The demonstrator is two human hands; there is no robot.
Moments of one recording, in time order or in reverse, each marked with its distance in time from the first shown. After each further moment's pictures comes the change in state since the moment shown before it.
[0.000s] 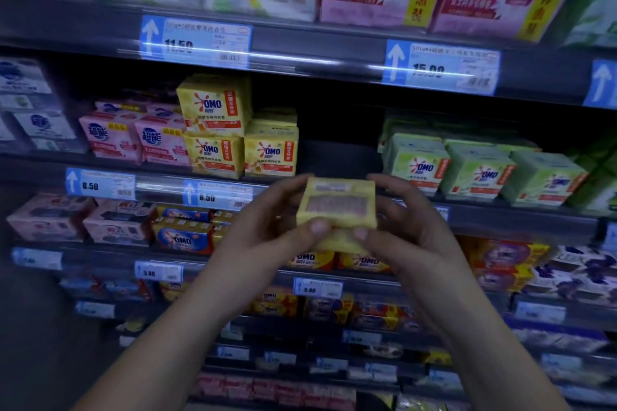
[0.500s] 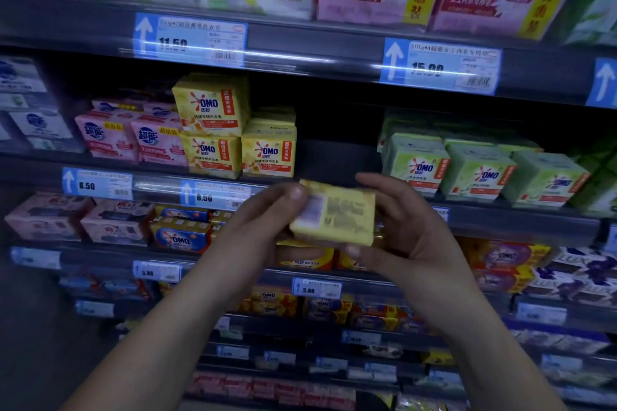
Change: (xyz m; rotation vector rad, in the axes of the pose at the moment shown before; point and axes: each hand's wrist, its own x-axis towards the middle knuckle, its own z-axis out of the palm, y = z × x) left_hand 0.013 0.001 0.000 -0.241 0.034 -0.176; right_hand 0.004 0.006 -0.009 -0.129 -0.141 -0.133
